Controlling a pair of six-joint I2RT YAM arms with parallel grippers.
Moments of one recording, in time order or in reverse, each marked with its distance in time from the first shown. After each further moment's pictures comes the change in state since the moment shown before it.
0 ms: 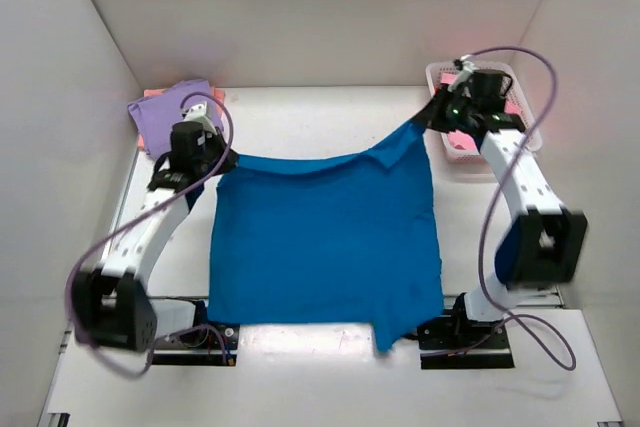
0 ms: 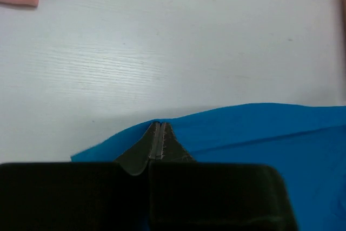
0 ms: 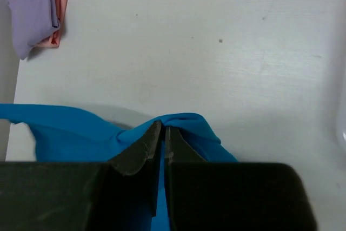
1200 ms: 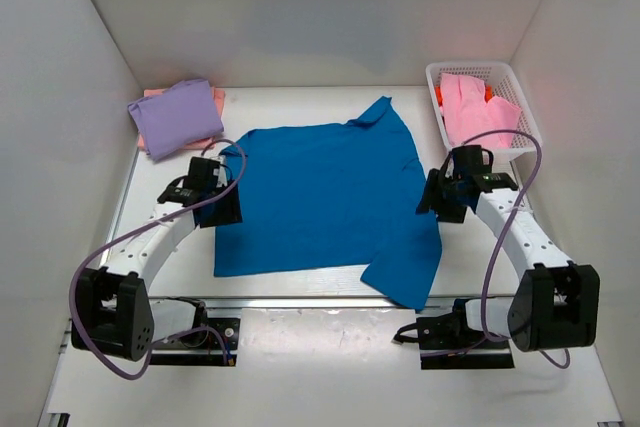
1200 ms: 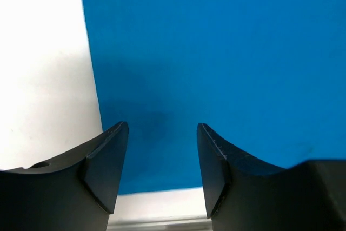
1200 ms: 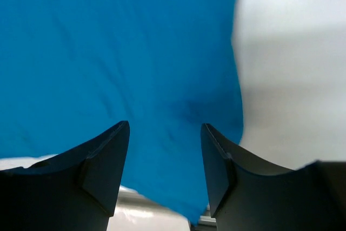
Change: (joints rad) left arm -0.036 0.062 -0.167 -0.343 -0.077 0.088; right arm 0.078 -0.219 -0.462 -0.286 0.316 0.062
